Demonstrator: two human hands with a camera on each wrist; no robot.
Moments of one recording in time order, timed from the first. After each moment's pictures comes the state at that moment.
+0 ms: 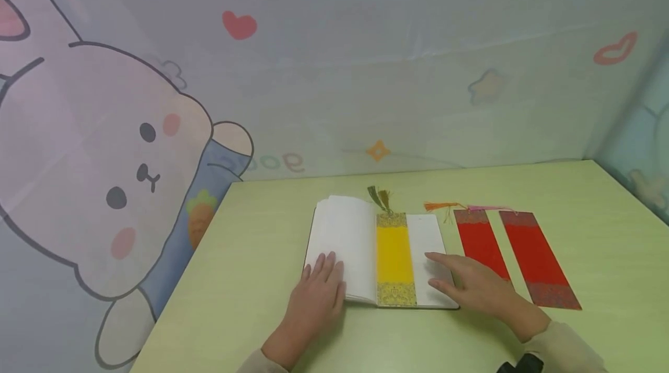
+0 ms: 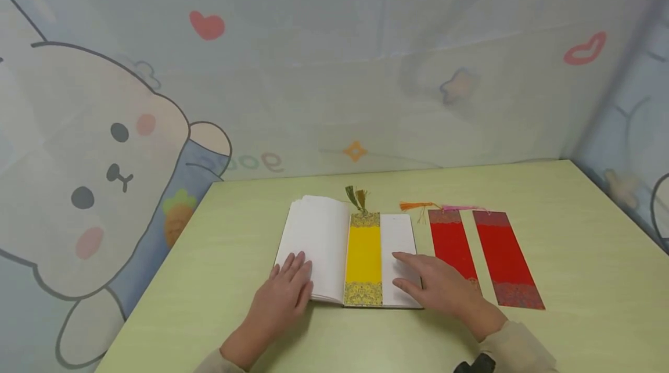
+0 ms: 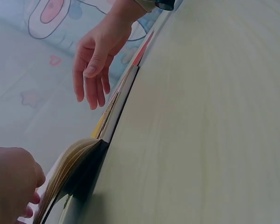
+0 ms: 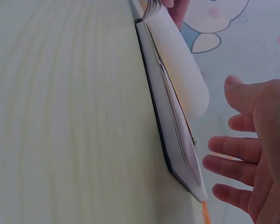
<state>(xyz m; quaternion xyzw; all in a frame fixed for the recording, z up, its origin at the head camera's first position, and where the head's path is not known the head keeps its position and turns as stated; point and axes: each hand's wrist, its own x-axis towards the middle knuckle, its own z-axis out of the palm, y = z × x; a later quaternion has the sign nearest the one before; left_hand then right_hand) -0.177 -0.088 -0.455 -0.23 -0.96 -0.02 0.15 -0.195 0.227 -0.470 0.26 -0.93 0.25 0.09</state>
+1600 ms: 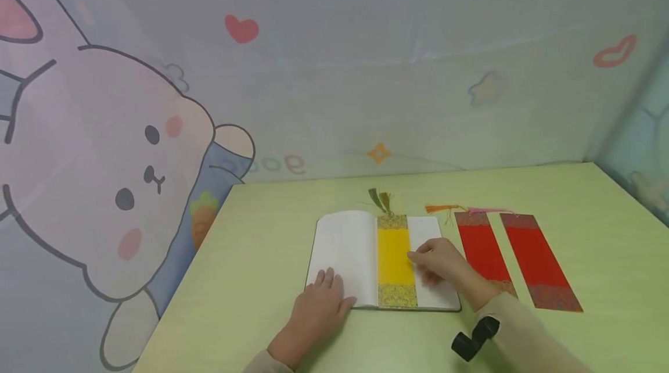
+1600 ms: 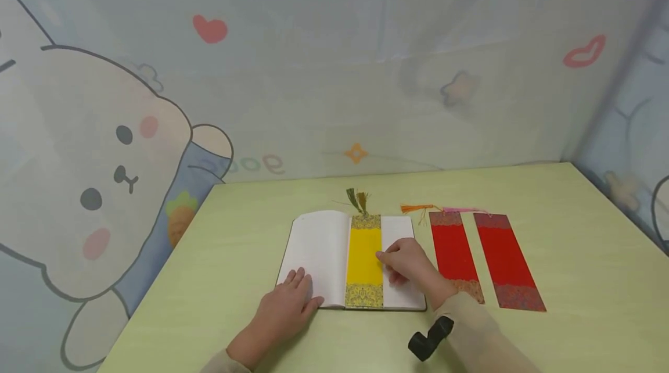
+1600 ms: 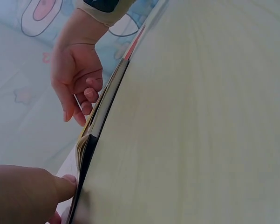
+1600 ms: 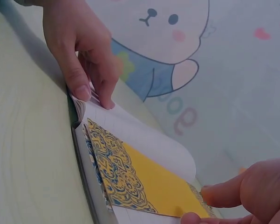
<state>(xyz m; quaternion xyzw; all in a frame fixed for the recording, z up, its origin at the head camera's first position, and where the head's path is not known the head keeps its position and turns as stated) -0.177 -0.084 -0.466 -0.18 -0.98 0.00 0.01 -0.236 0.172 -0.451 -0.05 -0.84 0.53 -0.13</state>
